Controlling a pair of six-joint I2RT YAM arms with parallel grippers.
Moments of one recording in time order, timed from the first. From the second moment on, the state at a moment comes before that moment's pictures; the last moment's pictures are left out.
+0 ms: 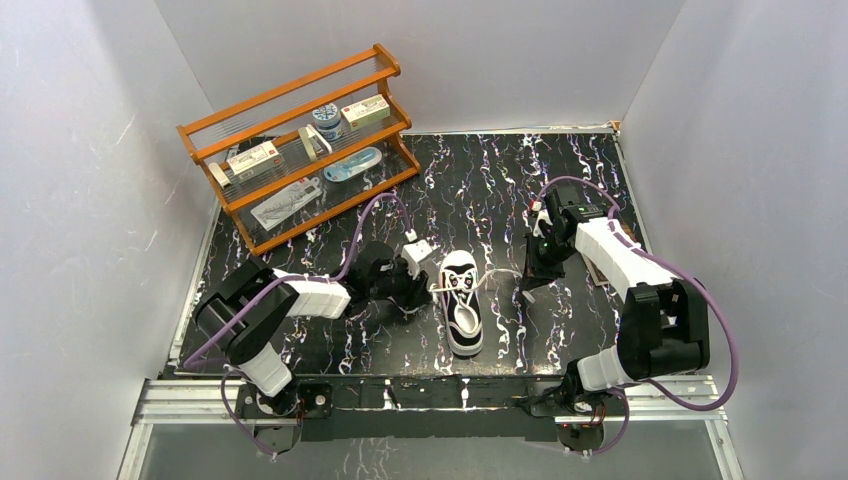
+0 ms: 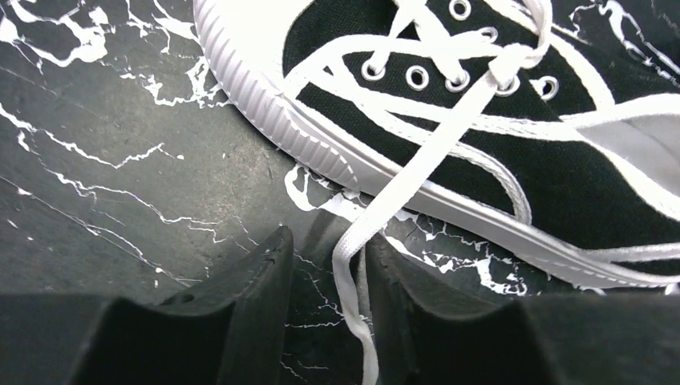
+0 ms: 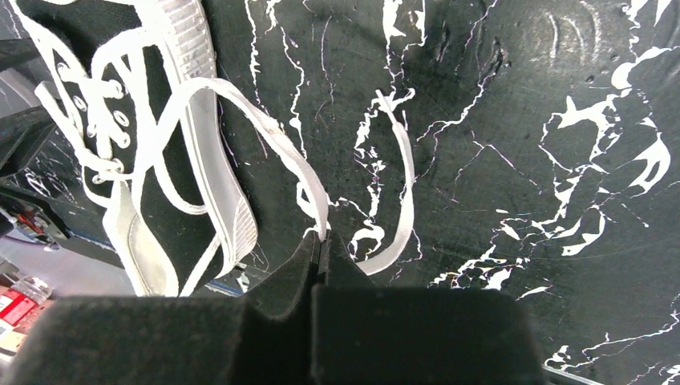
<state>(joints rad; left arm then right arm) -0.74 1.63 0.57 0.47 0.37 0.00 0.19 1.44 0.99 -0.93 -0.33 0.21</state>
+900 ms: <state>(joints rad) -0.78 1.49 0.58 0.64 0.44 0.02 0.23 1.51 1.13 -0.45 -0.82 0.85</state>
